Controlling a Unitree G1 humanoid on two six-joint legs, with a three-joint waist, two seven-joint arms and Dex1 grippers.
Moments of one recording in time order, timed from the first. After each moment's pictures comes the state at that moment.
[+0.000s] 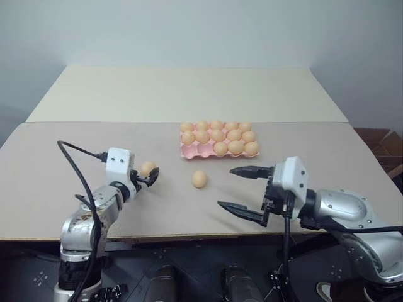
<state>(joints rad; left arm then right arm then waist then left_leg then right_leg) -0.23 0.37 0.17 -0.37 -0.32 0.90 -0.22 -0.17 -0.69 -0.01 -0.74 0.61 0.61 0.76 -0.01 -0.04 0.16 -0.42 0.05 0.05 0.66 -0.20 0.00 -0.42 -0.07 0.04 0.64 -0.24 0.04</state>
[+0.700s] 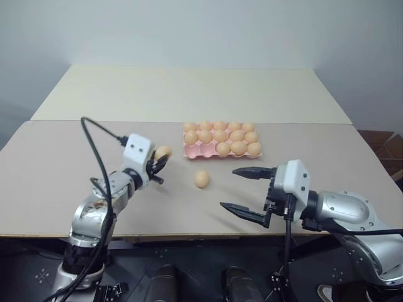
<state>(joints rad) -0.41 0.43 -0.03 -0.35 -0.28 0.76 -0.36 -0.14 -0.70 -0.03 -0.74 0.58 0.57 0.76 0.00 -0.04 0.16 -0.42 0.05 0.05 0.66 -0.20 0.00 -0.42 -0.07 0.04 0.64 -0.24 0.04</state>
